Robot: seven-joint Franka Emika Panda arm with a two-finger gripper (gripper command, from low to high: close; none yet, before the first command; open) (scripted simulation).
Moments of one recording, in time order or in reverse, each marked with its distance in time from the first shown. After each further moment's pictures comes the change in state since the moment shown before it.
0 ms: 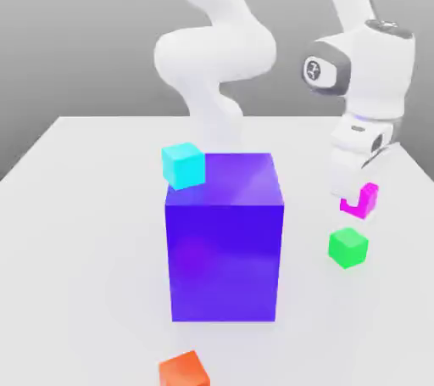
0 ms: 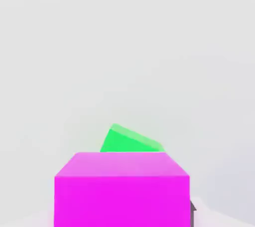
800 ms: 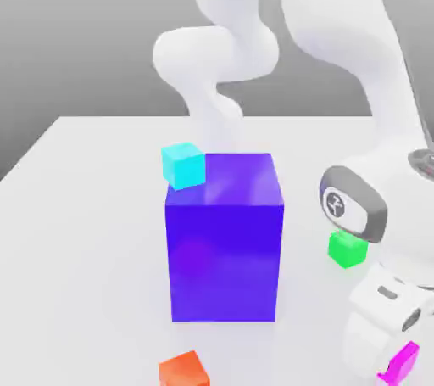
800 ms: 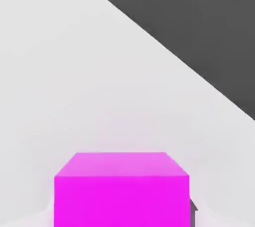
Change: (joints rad) arm -0.143 0.617 -0.312 0.641 -0.389 -0.050 0.074
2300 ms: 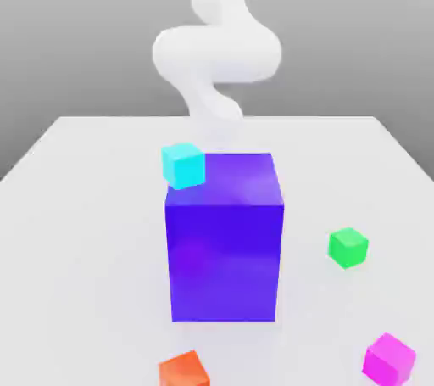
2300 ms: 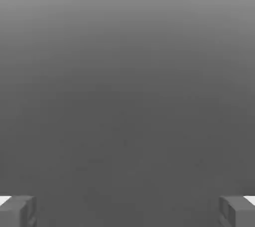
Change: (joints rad) arm -0.245 -1.107 -0.170 -0.015 0.153 -0.344 0.109
